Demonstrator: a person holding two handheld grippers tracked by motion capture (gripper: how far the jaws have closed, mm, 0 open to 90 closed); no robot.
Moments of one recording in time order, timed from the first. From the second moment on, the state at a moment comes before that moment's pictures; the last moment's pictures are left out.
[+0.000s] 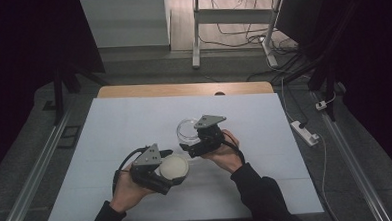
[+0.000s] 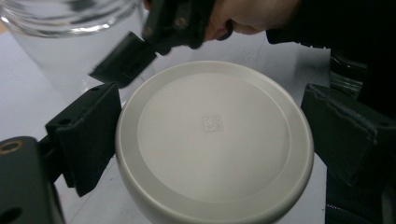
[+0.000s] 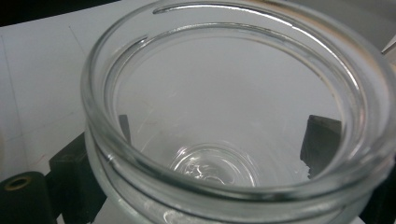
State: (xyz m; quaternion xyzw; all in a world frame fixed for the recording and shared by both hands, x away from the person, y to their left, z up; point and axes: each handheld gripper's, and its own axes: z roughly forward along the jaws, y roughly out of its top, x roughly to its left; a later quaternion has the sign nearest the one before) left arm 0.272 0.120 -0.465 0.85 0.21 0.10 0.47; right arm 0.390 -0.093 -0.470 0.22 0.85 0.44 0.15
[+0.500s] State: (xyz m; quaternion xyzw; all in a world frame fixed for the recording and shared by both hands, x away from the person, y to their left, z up) left arm 0.274 0.104 -0.492 0.85 0.22 0.09 0.47; right arm 0.411 -0.083 -0.481 0.23 0.86 0.44 0.16
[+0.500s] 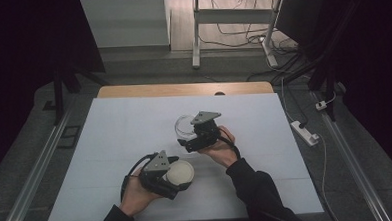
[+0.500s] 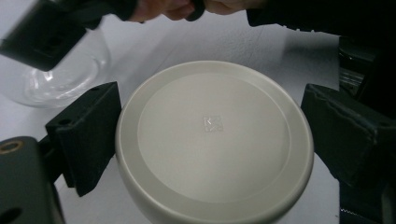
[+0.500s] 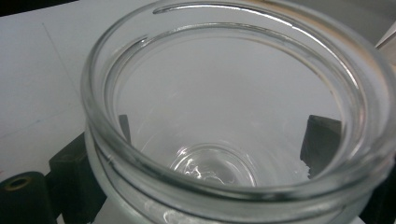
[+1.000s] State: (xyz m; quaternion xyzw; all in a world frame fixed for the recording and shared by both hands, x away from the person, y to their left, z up) left arm 0.287 0.087 -0.521 0.87 0.22 0.09 0.44; right arm 0.435 -0.070 -0.491 0.24 0.85 0.43 0.16
